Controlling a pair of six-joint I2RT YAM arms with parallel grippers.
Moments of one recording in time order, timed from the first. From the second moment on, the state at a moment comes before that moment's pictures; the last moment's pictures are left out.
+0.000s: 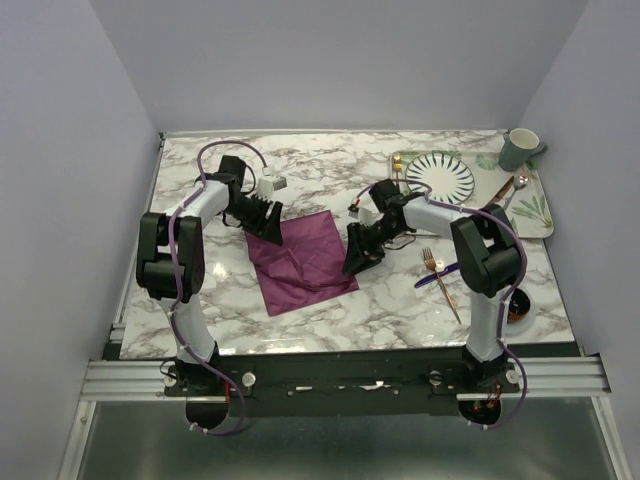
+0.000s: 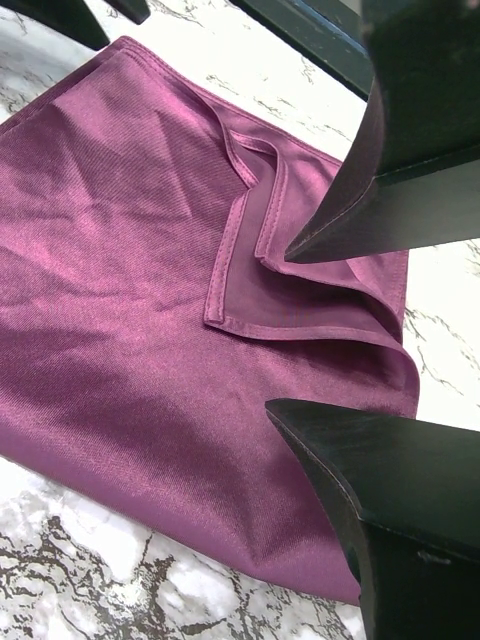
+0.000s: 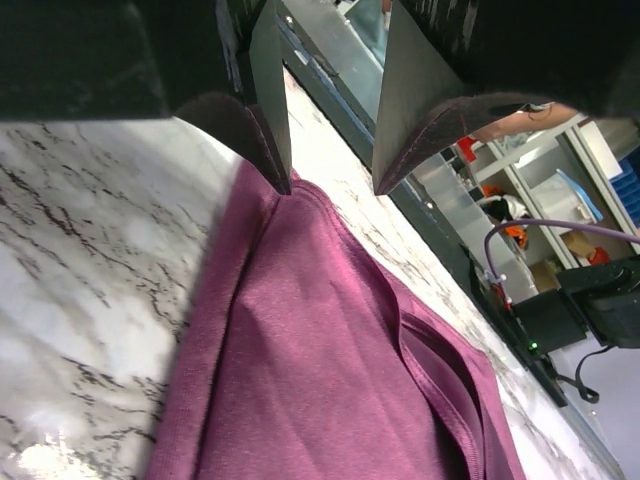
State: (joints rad) left arm -0.12 1.89 1.34 -0.77 0.69 0.40; right arm 0.47 2.01 1.29 -0.62 -0.82 0.24
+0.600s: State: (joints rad) left arm -0.12 1.89 1.34 -0.74 0.69 0.39; right arm 0.48 2.06 1.29 -0.62 -0.81 0.26
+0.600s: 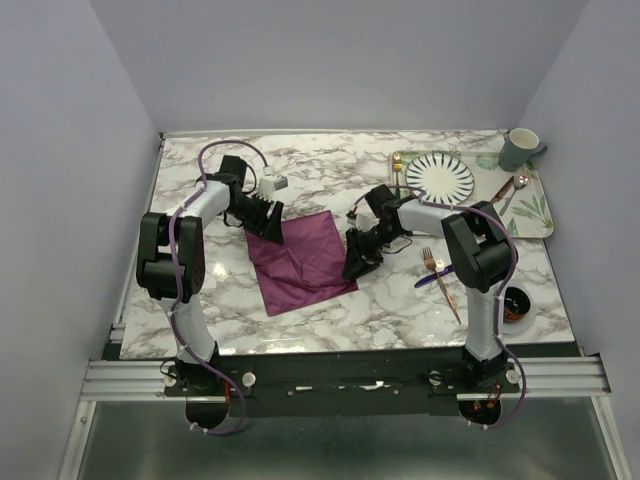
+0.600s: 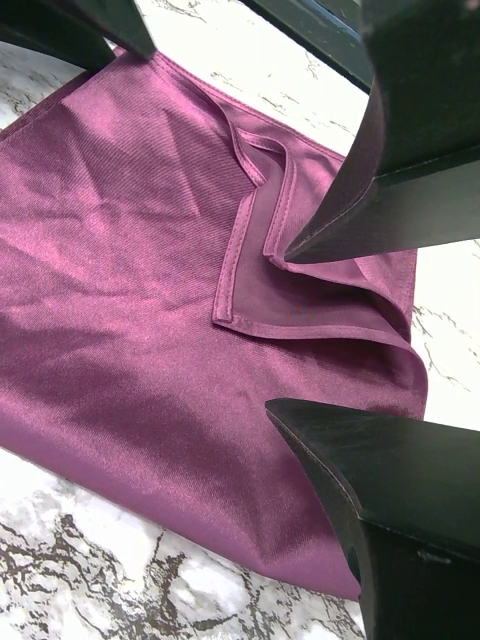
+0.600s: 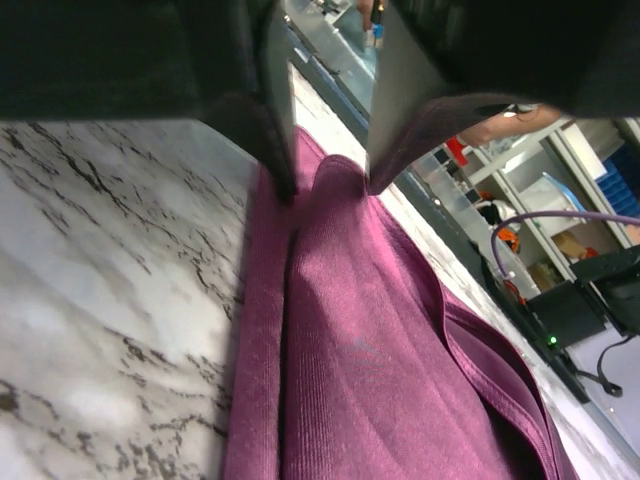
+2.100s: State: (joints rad) left arm -0.15 1.70 1.05 -0.90 0.77 0.79; right arm 0.49 2.07 1.30 -0.62 -0.79 0.26
